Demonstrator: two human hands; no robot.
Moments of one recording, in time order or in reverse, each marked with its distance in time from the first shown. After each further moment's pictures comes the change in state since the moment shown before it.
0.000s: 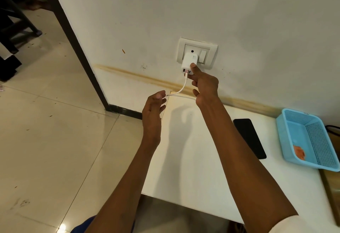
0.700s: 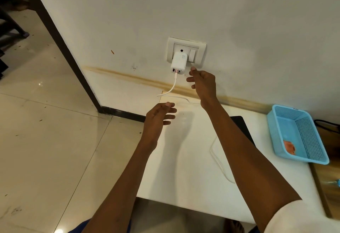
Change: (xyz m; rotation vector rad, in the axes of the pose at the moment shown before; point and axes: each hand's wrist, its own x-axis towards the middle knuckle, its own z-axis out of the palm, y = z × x) left_hand -0.008 -0.008 0.011 0.166 -0.222 -0.232; right_hand 0.038 0.013 -0.038 -0.428 -0.006 -0.244
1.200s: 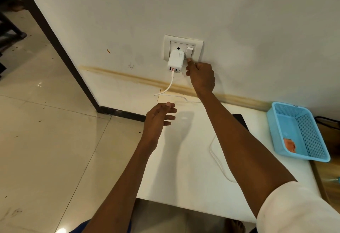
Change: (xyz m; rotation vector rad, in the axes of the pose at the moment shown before) left_hand 0.004 -0.005 0.006 0.022 -0.011 -0.013; right_hand 0.022 -0.011 0.011 -0.297 0.155 -0.044
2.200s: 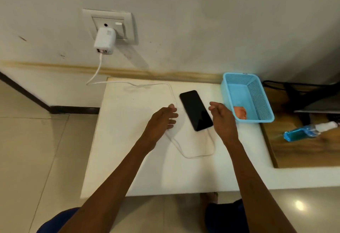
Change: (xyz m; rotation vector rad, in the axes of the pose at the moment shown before) left_hand -0.017 -0.069 0.134 0.221 -0.327 -0.266; right_hand -0.090 0.223 -0.195 -0.109 0.018 0.156
